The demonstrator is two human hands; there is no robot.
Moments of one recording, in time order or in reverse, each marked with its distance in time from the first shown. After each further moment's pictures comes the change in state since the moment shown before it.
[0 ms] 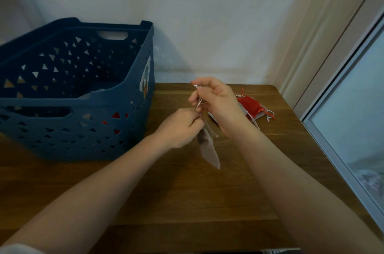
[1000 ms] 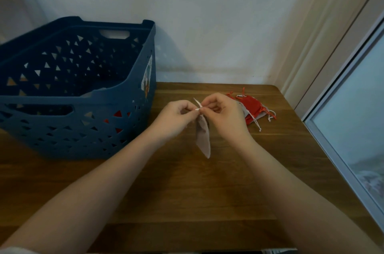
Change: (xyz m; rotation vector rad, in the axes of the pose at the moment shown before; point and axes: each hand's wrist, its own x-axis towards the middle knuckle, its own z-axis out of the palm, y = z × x) left_hand -0.003 -0.003 -0.010 -0.450 0.099 -0.191; right_hand -0.020 0.018 -0.008 -0.591 0.154 -0.115
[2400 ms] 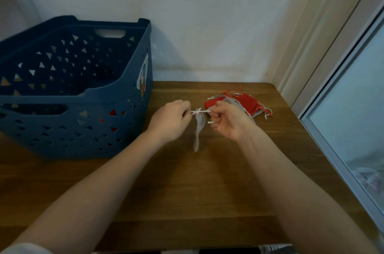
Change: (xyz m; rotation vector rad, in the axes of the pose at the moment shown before) left_hand 0.008 -0.004 0.009 0.726 0.136 0.118; right_hand 0.013 0.020 -0.009 0.920 -0.086 0.780
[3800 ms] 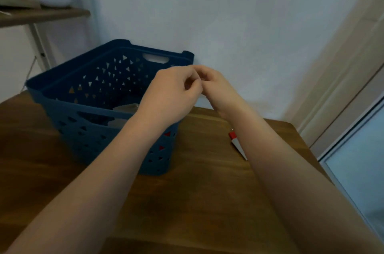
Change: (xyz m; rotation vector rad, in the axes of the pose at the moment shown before) left_hand -0.032 -0.018 -0.148 -0.311 0.417 0.037; right_hand 0.011 -0.051 0.156 -0.839 -0.258 -0.664
